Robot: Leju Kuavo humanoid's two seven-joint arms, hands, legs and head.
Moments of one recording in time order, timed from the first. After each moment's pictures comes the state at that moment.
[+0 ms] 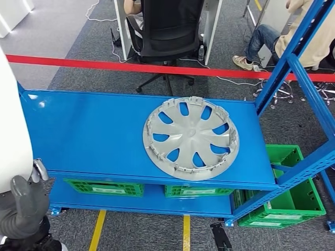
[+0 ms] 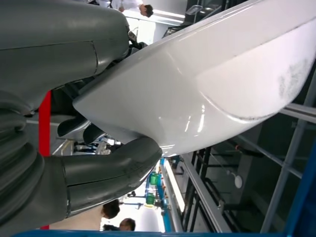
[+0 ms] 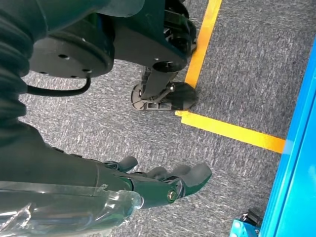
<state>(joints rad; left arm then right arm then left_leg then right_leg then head) 0.15 -0.23 -0.30 -1.84 0.11 -0.34 -0.60 -0.07 0.22 -1.14 -0.26 1.29 -0.01 -0.40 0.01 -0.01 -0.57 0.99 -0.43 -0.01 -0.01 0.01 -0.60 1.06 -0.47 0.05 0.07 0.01</state>
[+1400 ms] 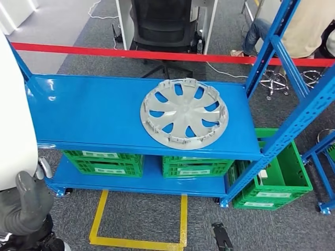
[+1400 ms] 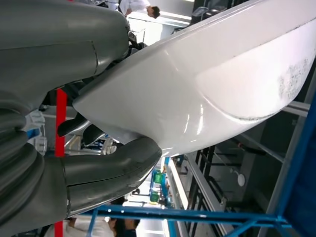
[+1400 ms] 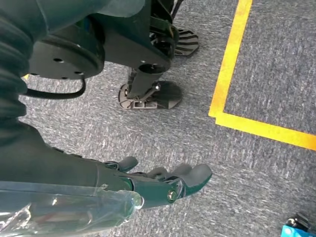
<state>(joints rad) 0.15 -0.23 -0.32 -1.84 0.12 -0.30 -0.57 -0.08 0.23 -1.16 -0.27 1.29 -0.01 -0.39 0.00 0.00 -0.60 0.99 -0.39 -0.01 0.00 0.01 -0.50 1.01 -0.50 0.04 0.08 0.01</state>
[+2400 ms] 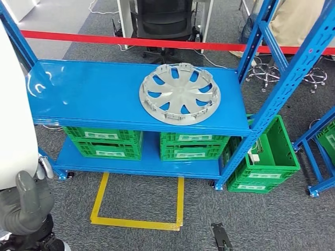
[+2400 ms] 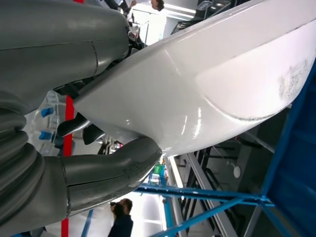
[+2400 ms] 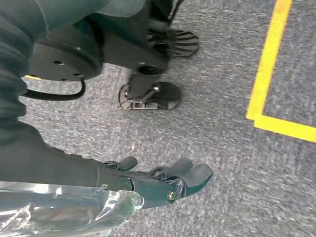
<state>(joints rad) 0.15 -0.23 -0.33 -1.84 0.15 -0.32 -0.55 -0.08 0.23 -1.17 -0.28 1.29 -0.01 -0.39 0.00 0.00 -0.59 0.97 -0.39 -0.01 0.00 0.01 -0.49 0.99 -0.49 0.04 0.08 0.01</state>
